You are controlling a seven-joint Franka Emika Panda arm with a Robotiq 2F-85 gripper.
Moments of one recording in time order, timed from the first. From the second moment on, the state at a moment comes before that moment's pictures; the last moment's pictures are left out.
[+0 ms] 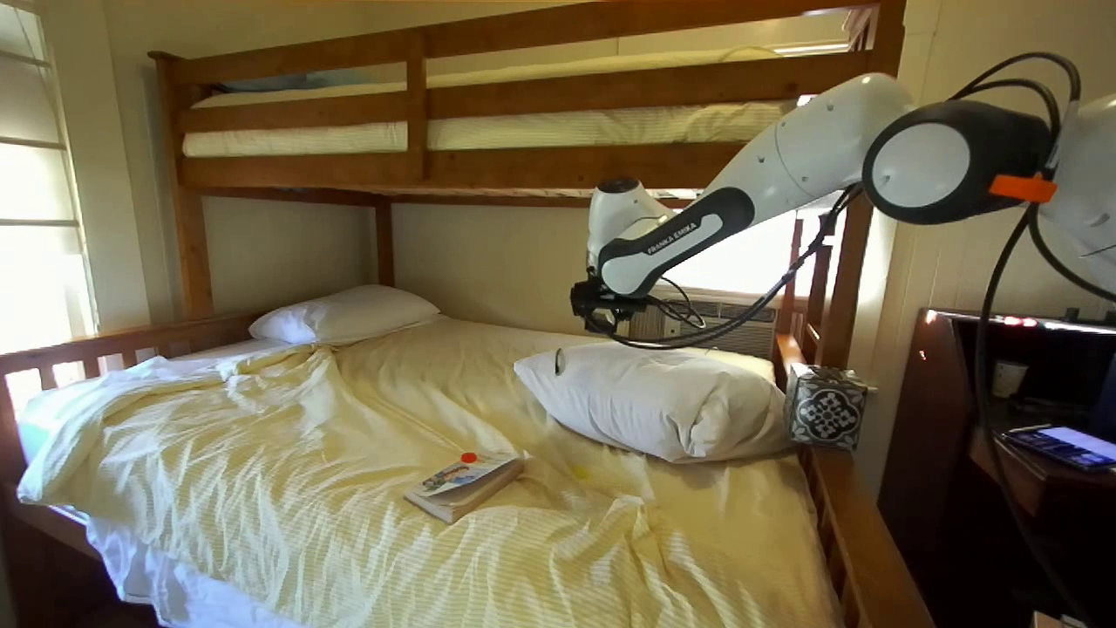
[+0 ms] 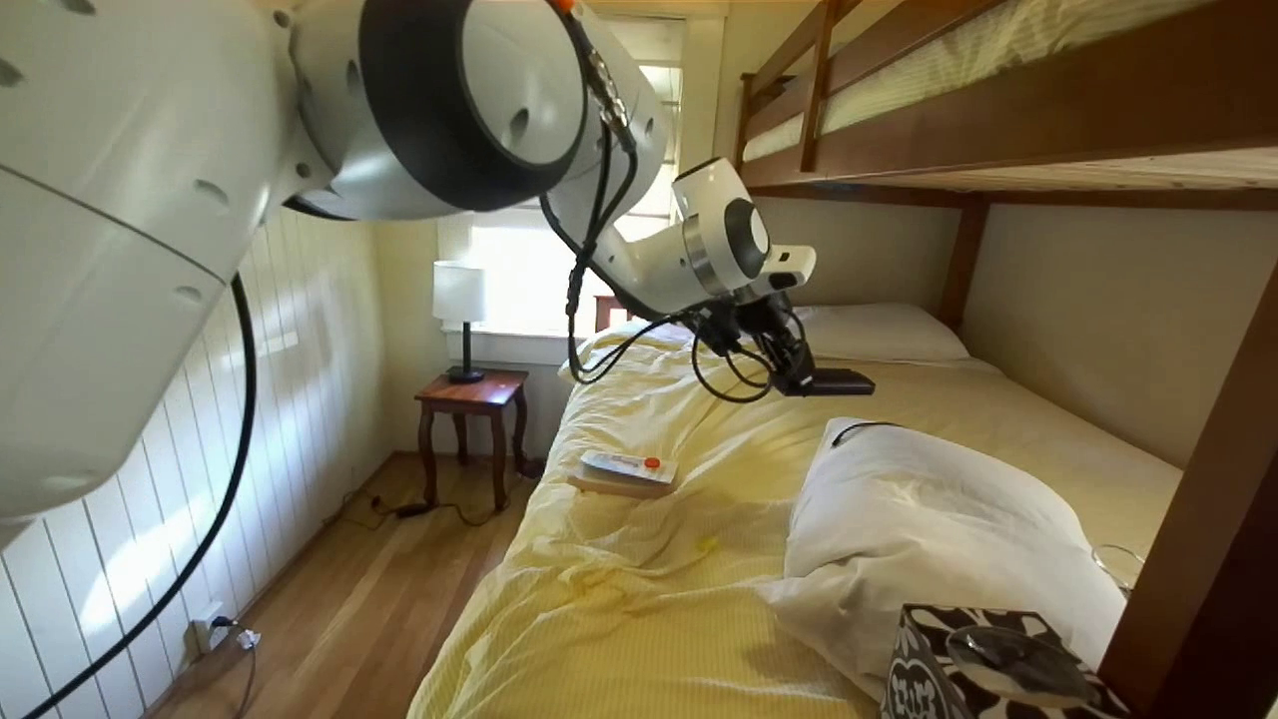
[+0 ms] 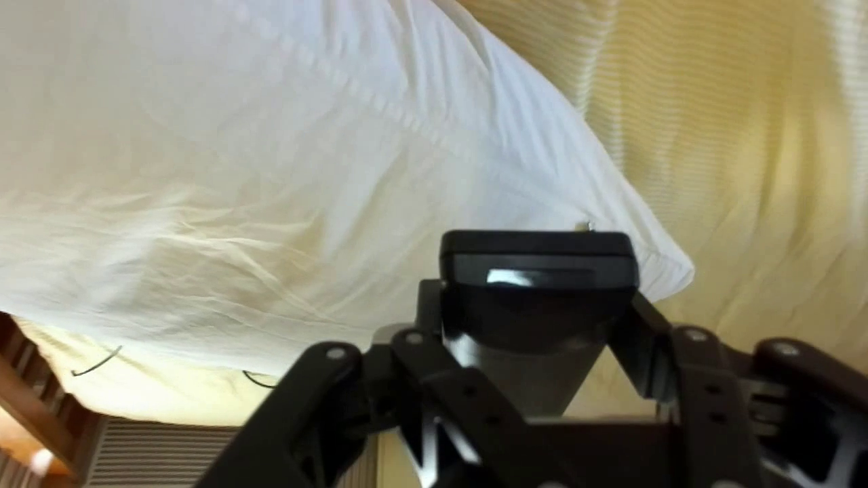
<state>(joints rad) 0.02 0.61 -0.20 -1.40 -0.43 2.46 1.03</state>
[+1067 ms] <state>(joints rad) 0.11 0.55 -0.17 -1.67 -0.38 2.57 0.70</state>
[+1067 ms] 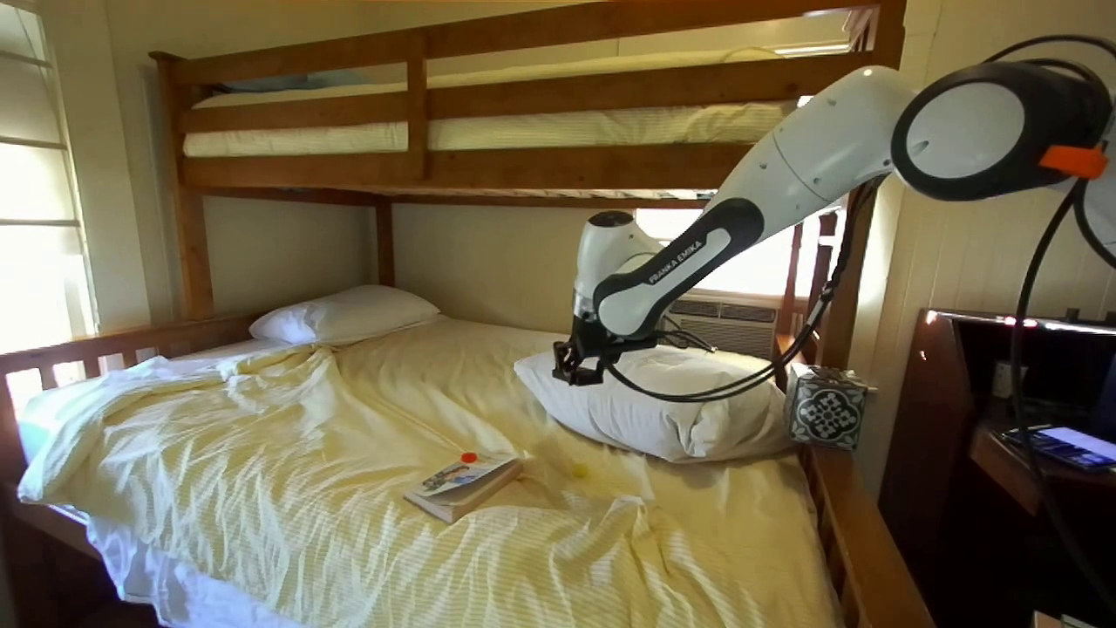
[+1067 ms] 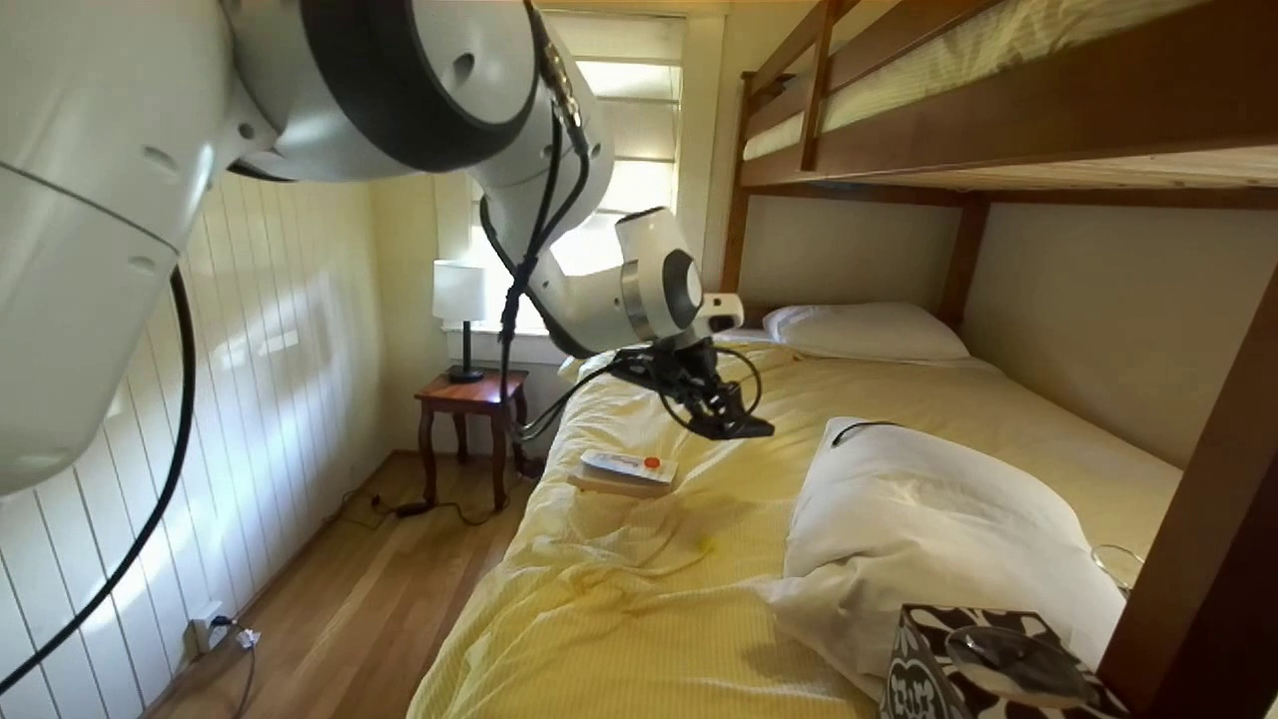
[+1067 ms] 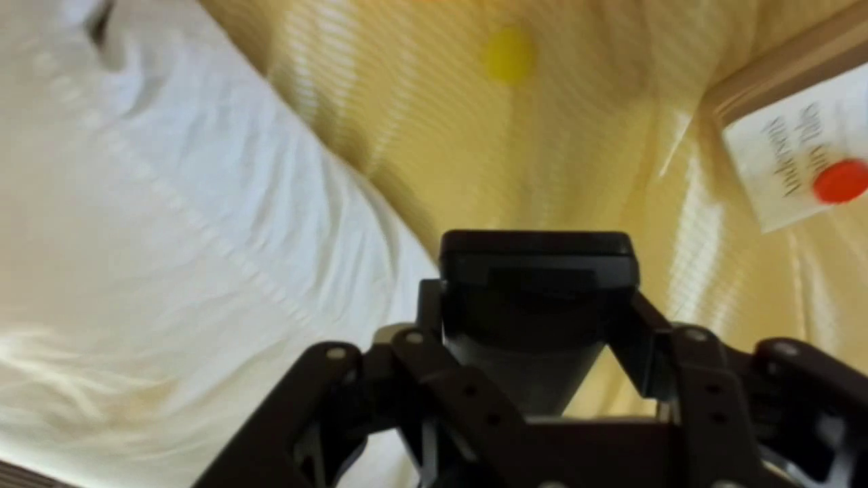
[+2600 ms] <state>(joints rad) -0.09 0.77 0.05 -1.63 -0.11 2.95 0.09</state>
